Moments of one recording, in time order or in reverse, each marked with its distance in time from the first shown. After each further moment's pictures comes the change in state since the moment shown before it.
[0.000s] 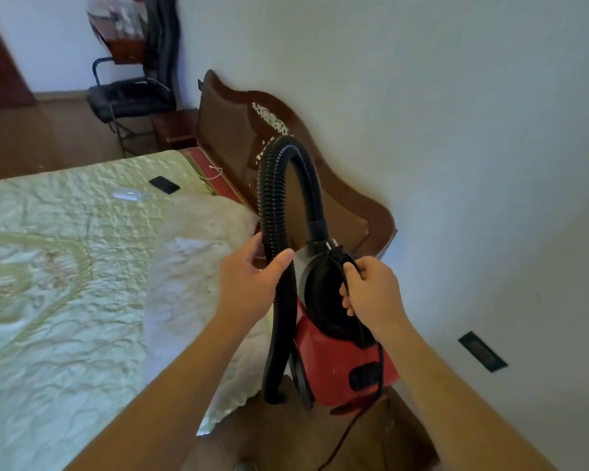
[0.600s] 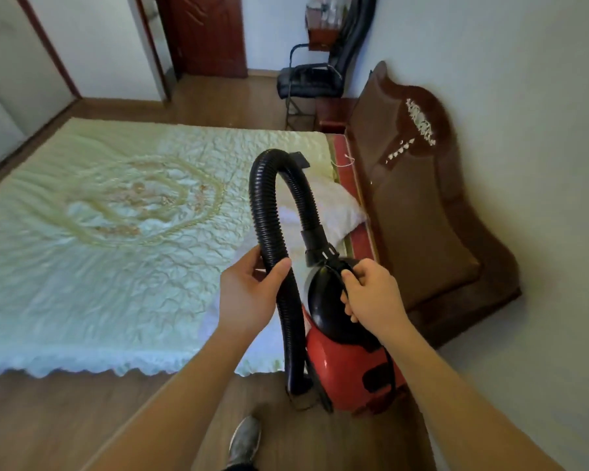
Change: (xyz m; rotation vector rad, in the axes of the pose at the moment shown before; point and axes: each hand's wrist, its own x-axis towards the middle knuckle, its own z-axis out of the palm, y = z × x) left_hand -0.064 -0.006 0.028 0.129 0.543 -0.329; right_hand 0.066 0.023 0.025 -0.058 -0.635 -0.254
